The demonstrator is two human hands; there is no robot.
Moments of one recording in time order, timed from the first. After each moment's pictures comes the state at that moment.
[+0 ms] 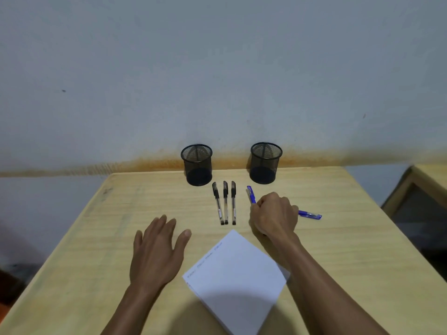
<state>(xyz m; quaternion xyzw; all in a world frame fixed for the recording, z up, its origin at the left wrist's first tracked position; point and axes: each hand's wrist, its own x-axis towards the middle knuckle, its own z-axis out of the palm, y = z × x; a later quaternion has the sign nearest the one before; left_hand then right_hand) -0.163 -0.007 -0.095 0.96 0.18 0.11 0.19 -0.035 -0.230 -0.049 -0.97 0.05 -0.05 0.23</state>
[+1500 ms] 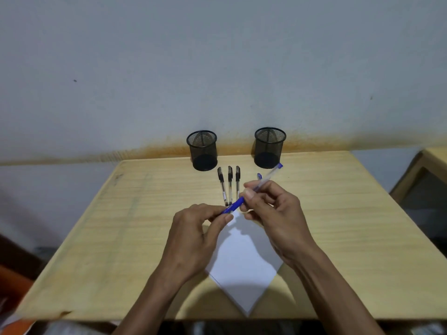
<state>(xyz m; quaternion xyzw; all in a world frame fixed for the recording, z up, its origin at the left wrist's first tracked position) -0.200 -0.087 -0.015 0.89 -0.01 0.25 0.39 -0.138 -0.251 -0.004 -0.63 -0.11 0.07 0.77</state>
